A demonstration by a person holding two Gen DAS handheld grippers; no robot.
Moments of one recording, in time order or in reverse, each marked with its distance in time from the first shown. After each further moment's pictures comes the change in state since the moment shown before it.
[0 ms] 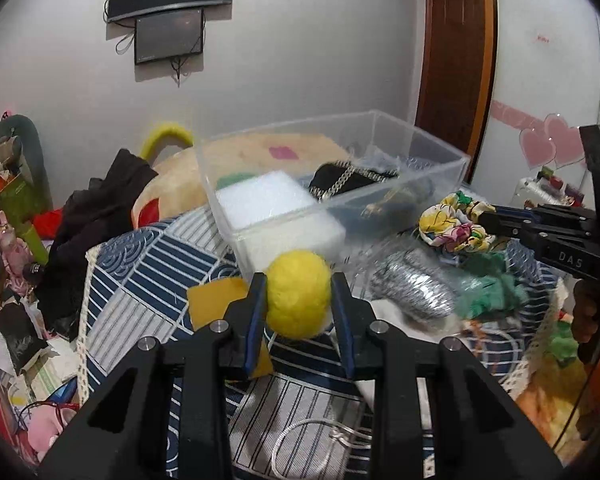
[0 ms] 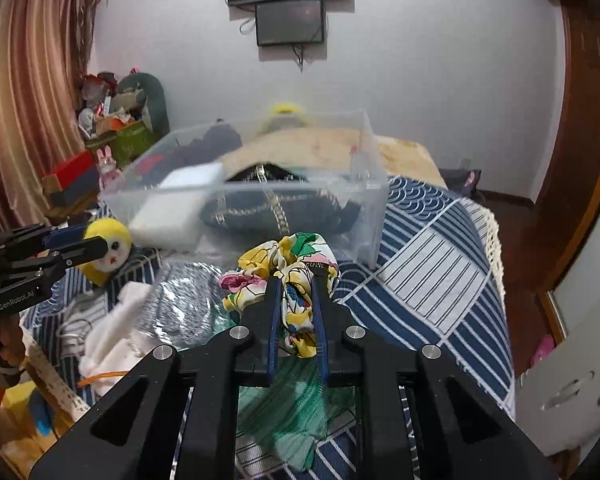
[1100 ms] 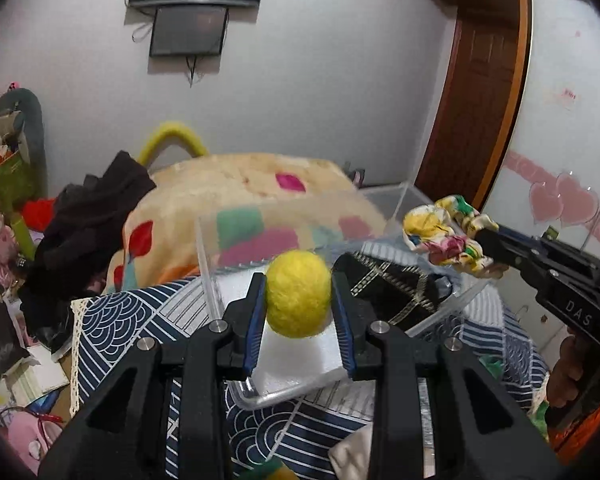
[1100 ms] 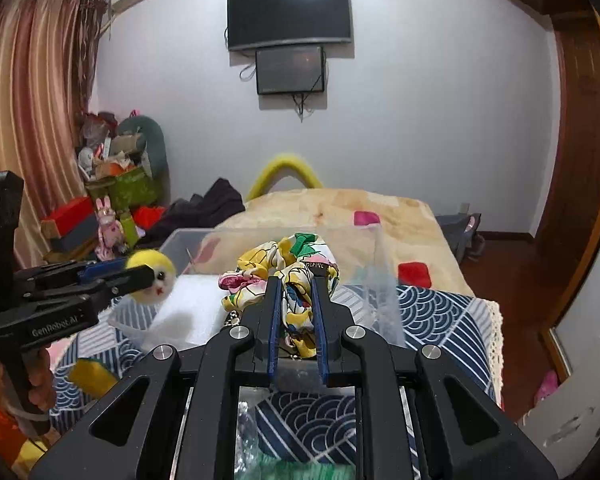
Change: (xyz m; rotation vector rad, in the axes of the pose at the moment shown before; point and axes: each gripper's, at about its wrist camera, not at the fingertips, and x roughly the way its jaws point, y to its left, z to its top) left arm 0.051 0.031 0.082 -0.130 0.001 -0.017; right arm 0.023 0.024 0.080 -0.005 -0.139 -0.010
